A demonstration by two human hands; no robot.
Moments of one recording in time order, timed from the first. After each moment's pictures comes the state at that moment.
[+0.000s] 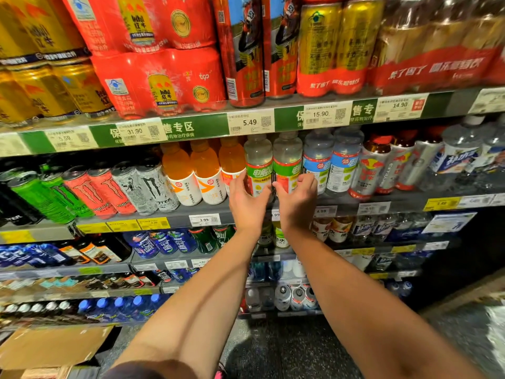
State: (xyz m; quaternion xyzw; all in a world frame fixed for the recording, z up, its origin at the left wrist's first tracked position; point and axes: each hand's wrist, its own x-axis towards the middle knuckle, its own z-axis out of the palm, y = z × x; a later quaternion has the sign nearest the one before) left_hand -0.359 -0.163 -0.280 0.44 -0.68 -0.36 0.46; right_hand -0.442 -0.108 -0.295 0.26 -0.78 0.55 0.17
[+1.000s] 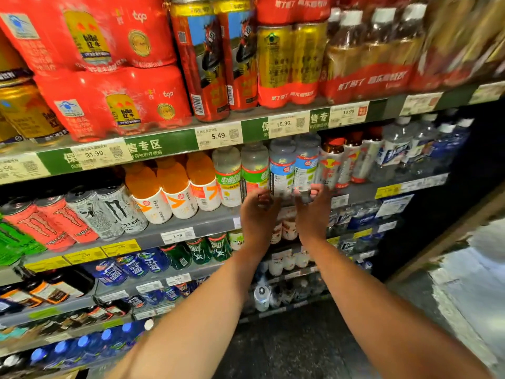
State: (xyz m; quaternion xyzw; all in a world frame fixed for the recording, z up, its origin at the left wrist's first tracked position) left_hand -0.390 -0.109 -0.282 0.30 -0.70 -0.50 0.40; right_hand -0.481 -0.029 -0.295 0.16 -0.81 0.56 0.07
